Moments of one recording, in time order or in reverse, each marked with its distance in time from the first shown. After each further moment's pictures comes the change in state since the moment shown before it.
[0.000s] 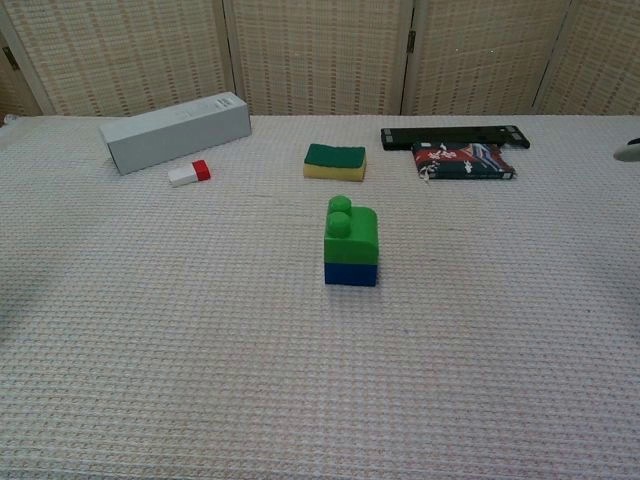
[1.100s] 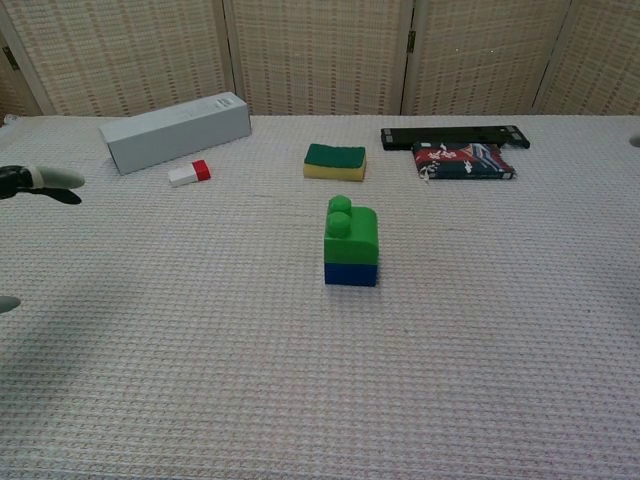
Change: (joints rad) left arm -0.103 0.012 0.044 -0.068 0.182 -0.044 -0.176; right arm -0.033 0.049 -0.029 -0.052 -0.079 0.061 0.052
